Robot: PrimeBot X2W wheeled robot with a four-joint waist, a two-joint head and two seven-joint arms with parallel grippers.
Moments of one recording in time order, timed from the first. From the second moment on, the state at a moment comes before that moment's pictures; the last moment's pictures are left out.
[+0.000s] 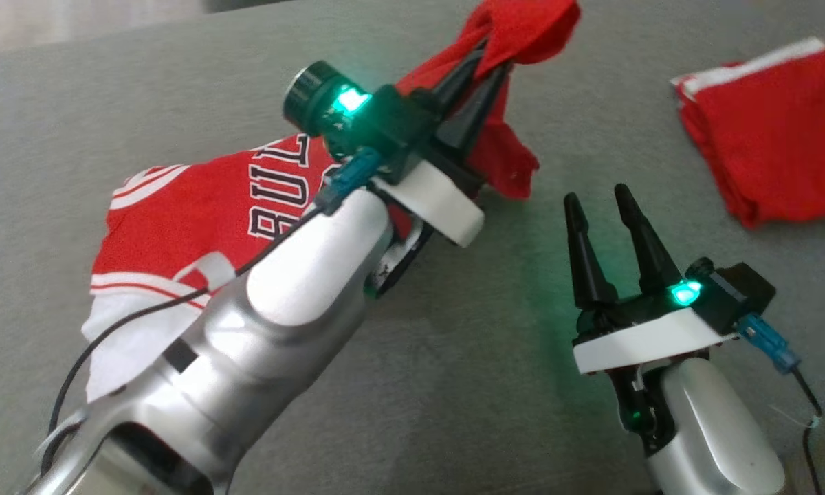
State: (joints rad) left arm -0.92 0.05 -0.84 0.45 -0.48 0.01 -0.19; right arm -0.22 -0.05 0.24 0.23 0.33 0.13 -0.25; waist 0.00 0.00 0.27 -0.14
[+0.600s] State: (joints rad) left arm -0.99 0.04 -1.03 0.67 -0.58 0.06 -0.25; right arm -0.22 -0.05 0.22 0.23 0.32 0.13 -0.25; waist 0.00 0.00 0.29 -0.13
